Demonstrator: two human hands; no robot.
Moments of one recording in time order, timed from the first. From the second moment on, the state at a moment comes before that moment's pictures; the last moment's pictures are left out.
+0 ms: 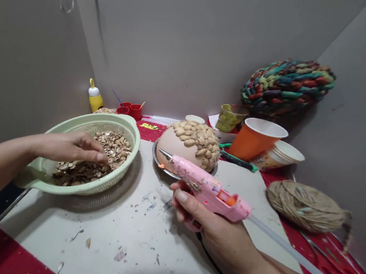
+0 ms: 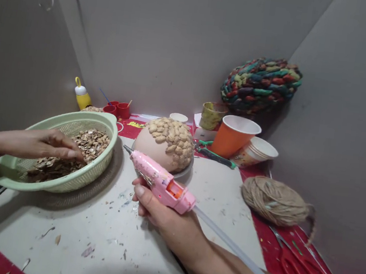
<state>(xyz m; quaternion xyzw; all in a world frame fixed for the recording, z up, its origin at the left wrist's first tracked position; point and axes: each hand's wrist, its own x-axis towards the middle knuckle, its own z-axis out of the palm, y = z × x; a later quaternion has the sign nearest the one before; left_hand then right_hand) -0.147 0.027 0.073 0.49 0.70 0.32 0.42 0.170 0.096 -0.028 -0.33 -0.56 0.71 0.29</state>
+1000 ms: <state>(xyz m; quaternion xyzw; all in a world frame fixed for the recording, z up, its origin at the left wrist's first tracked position) -0.169 0.021 0.070 0.33 0.69 0.52 0.38 0.172 0.096 -0.035 -0.32 -0.60 0.68 0.27</state>
